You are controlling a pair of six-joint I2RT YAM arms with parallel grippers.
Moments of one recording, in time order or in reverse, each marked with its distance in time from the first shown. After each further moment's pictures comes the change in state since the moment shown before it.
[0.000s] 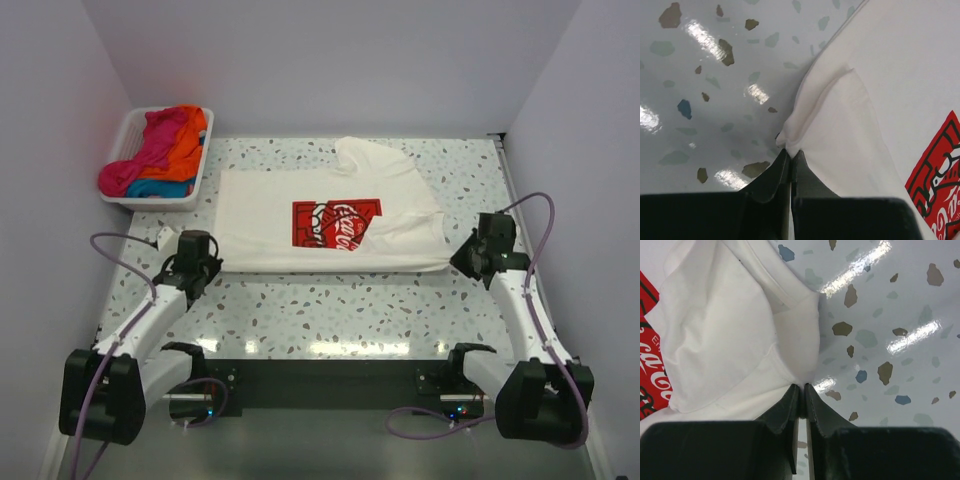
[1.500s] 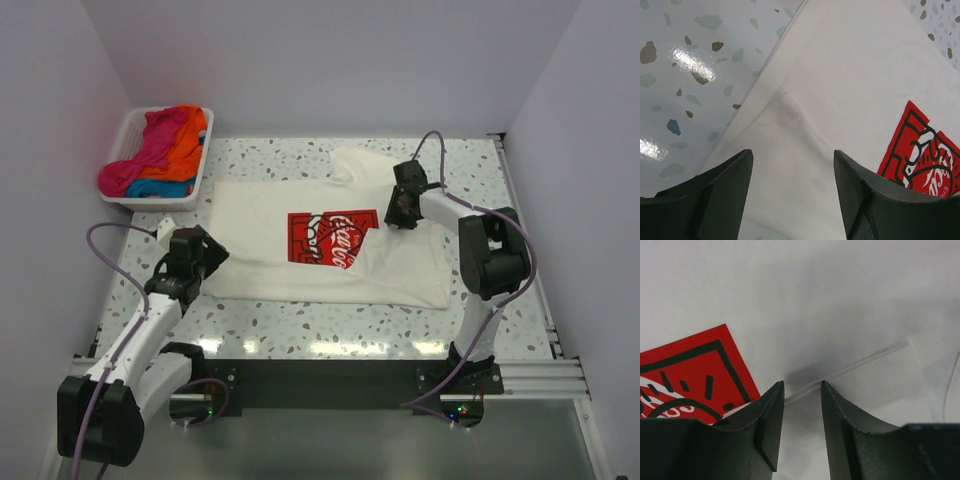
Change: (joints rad) left arm 0.002 -0.166 0.005 -0.046 0.075 0.170; right arm 0.357 0.866 0.560 0.184 0.070 -0.081
